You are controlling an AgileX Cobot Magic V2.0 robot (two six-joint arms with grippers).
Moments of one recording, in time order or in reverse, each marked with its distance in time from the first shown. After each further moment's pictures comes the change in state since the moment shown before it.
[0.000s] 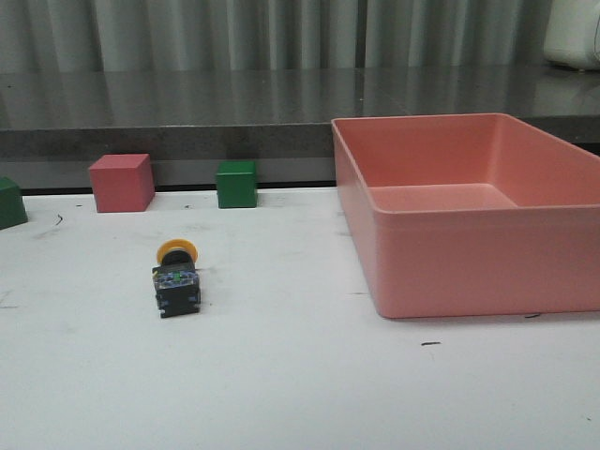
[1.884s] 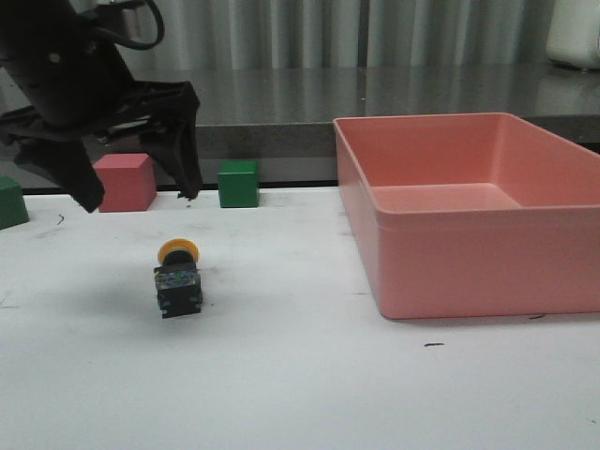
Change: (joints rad) left arm -0.411 1.388 -0.924 -0.137 0.675 -0.083; right arm 0.000 -0.001 0.004 0.000 -0.004 -0.002
